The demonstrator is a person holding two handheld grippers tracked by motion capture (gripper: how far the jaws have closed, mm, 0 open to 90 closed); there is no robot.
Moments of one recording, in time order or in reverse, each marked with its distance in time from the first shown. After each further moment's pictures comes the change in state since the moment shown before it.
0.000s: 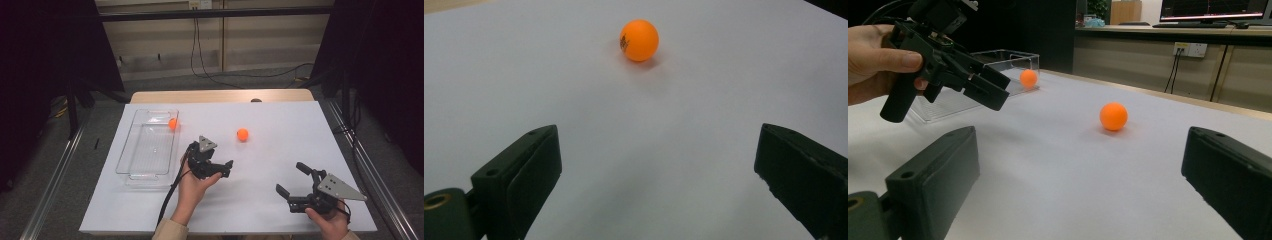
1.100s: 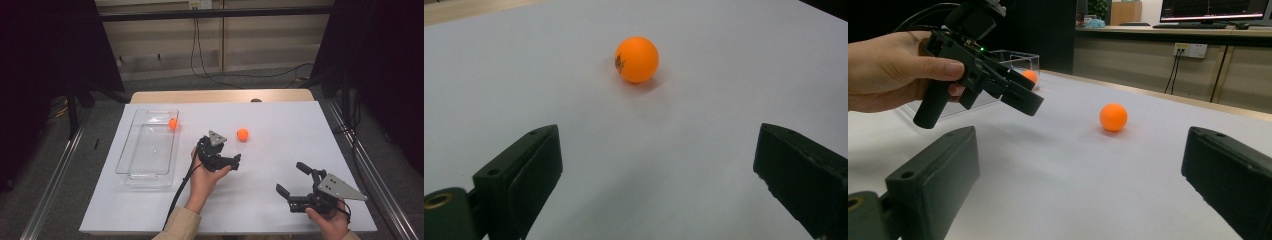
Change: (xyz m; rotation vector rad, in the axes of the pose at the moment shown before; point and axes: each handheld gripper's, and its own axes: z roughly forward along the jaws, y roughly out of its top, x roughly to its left) left arm -0.004 0.013 0.031 -0.008 0.027 0.013; right arm -0.001 0.000 0.000 0.001 0.004 0.001
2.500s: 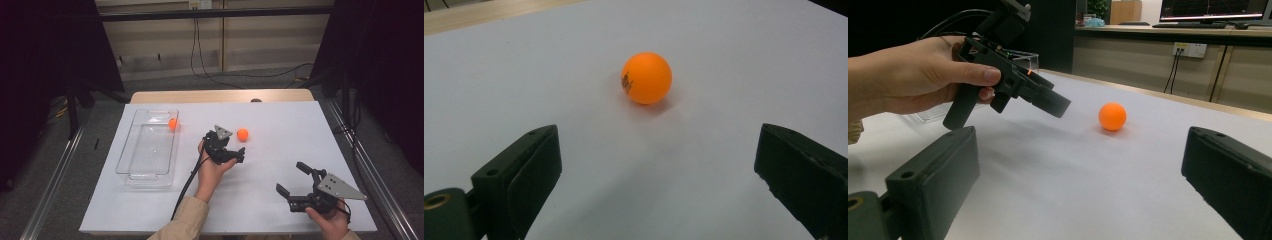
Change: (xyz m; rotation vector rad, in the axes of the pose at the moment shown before) left arm 0.001 0.011 0.029 -0.002 0.021 0.012; right arm 0.000 0.000 0.001 0.003 -0.004 0.001
